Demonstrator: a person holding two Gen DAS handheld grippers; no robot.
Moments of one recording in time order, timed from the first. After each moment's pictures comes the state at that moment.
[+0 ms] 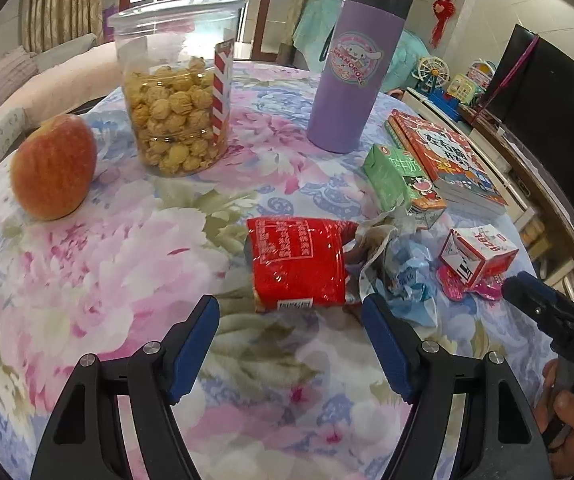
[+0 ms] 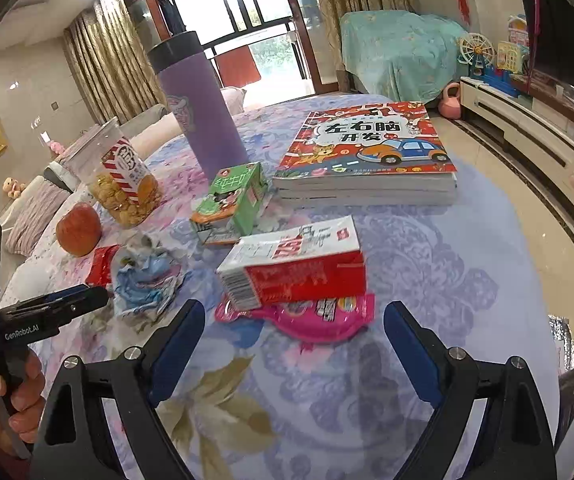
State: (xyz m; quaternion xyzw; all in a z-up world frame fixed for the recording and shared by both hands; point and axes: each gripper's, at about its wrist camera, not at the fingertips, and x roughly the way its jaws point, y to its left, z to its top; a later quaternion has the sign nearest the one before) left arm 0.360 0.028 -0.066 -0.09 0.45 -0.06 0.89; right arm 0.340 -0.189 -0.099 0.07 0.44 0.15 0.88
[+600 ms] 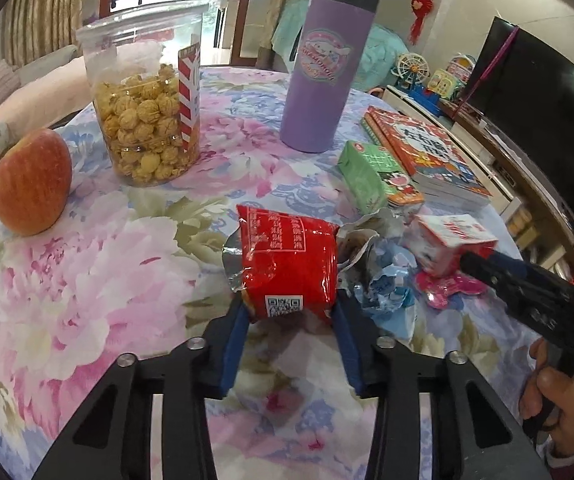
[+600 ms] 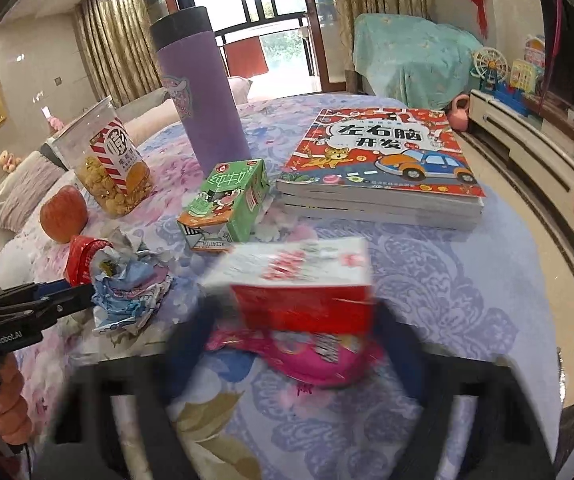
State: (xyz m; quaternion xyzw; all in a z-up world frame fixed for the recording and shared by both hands) left arm 0.356 0.017 -0.067 -0.08 0.43 -0.09 0.89; right arm 0.358 -0.173 -0.108 0.02 0.45 0.15 0.88
